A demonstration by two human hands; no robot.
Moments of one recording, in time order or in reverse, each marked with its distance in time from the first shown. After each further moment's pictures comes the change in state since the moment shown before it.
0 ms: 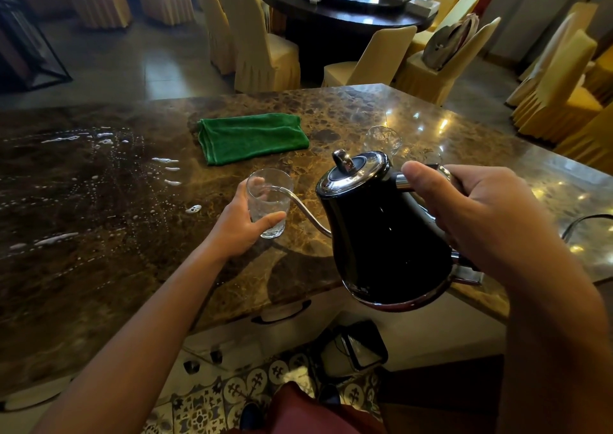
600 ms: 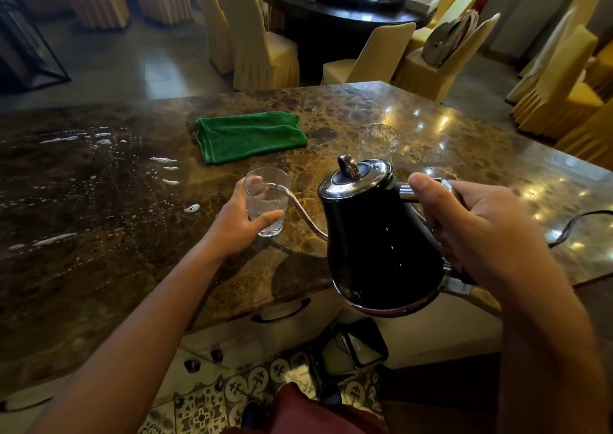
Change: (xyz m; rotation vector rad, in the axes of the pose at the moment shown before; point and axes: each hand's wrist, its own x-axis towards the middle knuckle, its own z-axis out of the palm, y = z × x) left_hand -0.003 0.005 -0.002 0.002 -0.009 -0.023; right_hand -0.010 0.024 0.009 0.177 0.010 0.027
